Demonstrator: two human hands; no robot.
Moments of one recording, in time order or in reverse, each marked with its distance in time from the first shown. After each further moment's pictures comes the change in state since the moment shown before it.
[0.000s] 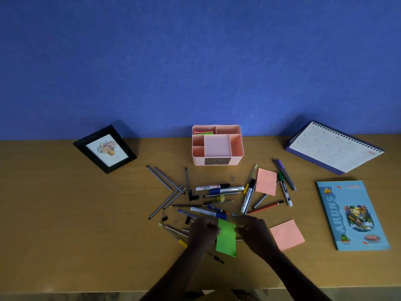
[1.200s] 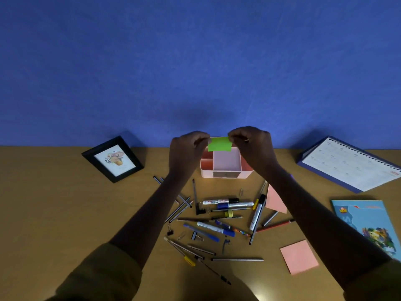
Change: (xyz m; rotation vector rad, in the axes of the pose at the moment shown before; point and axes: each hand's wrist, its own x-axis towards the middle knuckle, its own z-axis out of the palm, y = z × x) left_hand 0.101 0.179 -0.180 0.068 0.603 0.852; right_hand 0.148 -0.192 -0.177 0.067 0.562 -0.648
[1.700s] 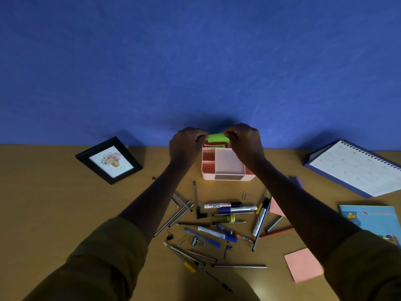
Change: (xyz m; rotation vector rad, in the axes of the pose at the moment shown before) left_hand 0.038 -0.063 0.037 0.328 -0.087 0.004; right_hand 0.035 0.045 0.060 -0.167 -0.019 -0.029
